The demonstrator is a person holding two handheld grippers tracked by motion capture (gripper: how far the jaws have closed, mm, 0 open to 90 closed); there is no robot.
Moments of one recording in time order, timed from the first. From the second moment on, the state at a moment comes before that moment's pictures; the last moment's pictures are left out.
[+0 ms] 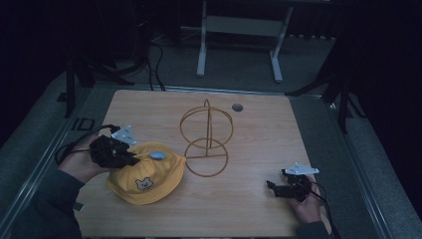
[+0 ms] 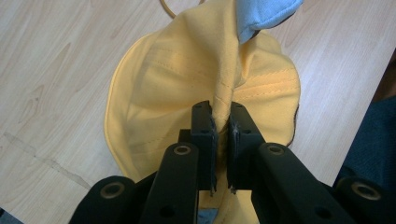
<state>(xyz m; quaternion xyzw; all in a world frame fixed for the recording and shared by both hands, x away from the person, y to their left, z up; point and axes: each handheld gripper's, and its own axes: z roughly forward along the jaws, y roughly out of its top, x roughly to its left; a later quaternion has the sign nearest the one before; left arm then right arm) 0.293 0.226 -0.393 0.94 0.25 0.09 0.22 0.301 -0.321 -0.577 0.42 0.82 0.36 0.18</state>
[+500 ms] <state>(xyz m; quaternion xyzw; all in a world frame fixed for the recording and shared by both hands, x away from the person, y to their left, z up) 0.299 0.234 -0.386 0.93 0.26 0.10 0.23 0.301 -0.321 -0.577 0.42 0.82 0.36 0.18</state>
